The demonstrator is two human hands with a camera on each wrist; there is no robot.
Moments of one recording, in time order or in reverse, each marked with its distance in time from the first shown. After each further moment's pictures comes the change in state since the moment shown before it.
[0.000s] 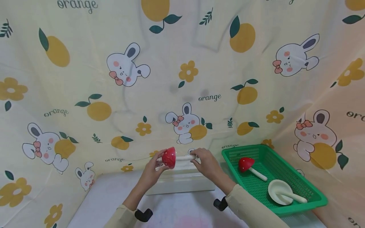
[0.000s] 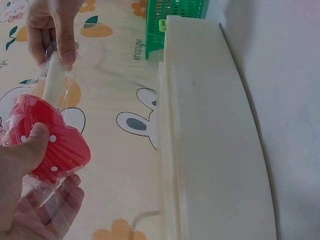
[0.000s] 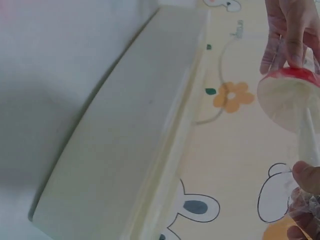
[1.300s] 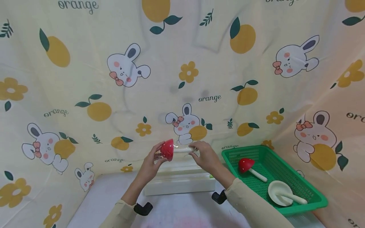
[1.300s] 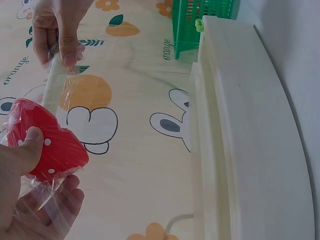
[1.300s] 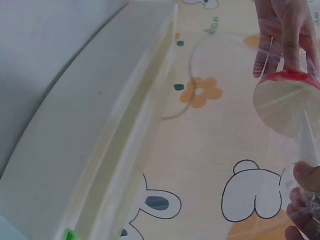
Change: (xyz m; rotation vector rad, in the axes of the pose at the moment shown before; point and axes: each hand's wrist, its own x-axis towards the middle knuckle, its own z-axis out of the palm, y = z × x) left_hand 0.019 0.019 -0.015 -0.029 0.037 0.043; right_hand 0.025 -0.010 -0.023 0.058 0.025 0.003
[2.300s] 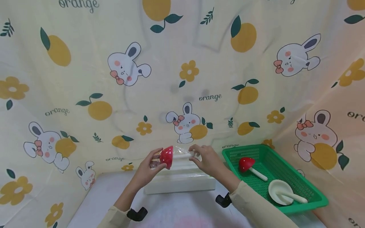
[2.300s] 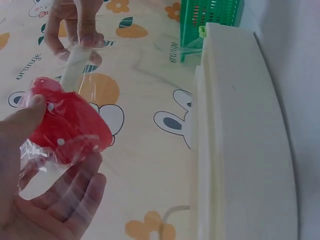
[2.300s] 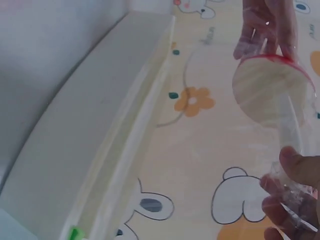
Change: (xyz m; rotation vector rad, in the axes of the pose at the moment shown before) left_hand -0.028 0.004 -0.017 -0.093 -0.095 -0.165; right_hand -0.015 -0.011 -0.012 -0.050 -0.107 0.052
